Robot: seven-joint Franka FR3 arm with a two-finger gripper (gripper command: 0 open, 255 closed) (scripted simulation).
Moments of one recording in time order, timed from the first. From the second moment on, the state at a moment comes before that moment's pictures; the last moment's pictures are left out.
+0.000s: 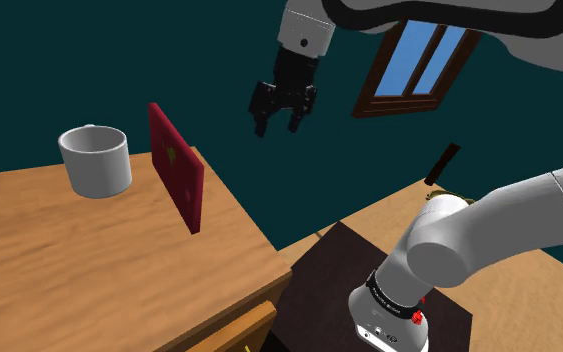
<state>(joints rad) 0.04 -0.55 0.25 -2.22 0.16 1.72 0.38</state>
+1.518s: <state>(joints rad) 0.08 0.02 0.52 -1.77 -0.01 1.78 0.81</state>
